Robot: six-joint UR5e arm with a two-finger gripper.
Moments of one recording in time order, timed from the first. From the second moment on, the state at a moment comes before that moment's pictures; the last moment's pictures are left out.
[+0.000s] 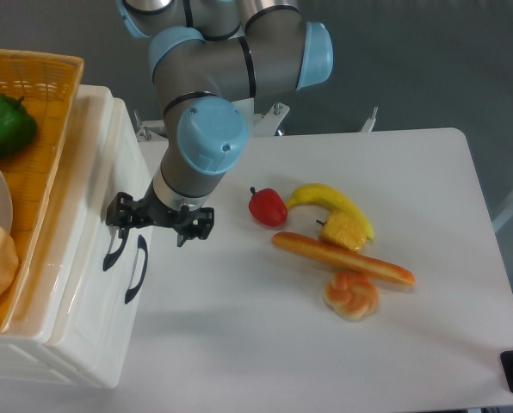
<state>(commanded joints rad) 2.28 -1.87 -1.51 -1.43 1.18 0.27</state>
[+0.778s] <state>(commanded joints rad) 2.28 -1.87 -1.52 -1.43 1.19 0.27</state>
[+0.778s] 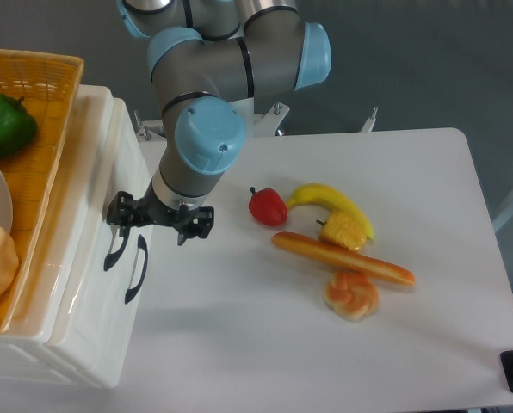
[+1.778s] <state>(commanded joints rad) 2.25 -1.86 -1.50 -1.43 1.25 0.27</state>
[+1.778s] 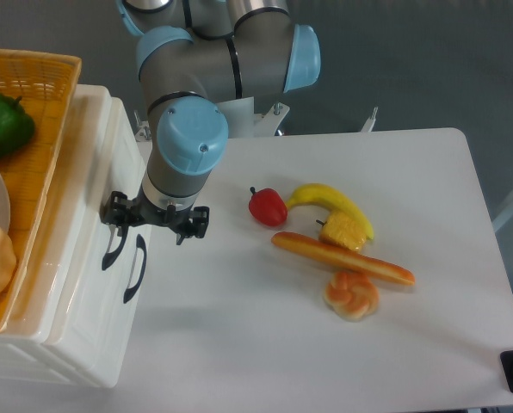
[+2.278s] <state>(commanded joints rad) 2.25 -1.87 -1.49 -1.43 1.31 0.27</state>
